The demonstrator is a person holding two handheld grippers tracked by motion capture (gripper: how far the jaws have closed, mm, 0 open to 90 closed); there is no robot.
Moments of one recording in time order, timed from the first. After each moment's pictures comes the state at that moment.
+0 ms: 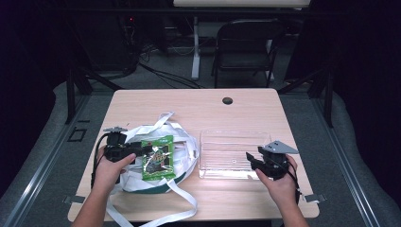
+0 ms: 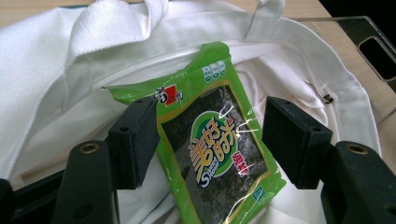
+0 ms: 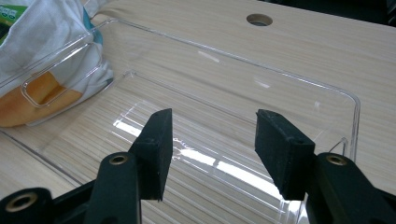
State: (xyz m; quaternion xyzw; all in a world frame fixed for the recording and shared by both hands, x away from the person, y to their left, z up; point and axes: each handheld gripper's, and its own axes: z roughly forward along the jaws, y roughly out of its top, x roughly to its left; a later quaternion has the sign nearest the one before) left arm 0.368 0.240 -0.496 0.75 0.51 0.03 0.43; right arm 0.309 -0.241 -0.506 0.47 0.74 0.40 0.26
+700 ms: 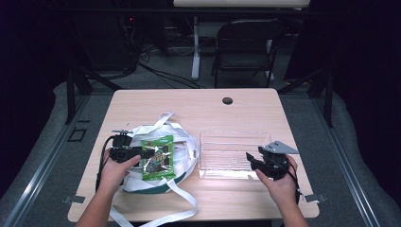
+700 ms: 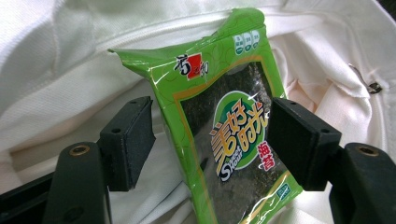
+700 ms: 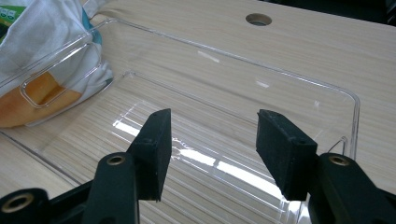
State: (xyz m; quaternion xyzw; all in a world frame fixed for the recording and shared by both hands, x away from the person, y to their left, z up) left arm 0.376 0.232 -0.517 0.75 0.54 0.01 0.38; right arm 0.309 -0.241 -0.507 0.48 0.74 0.40 0.26
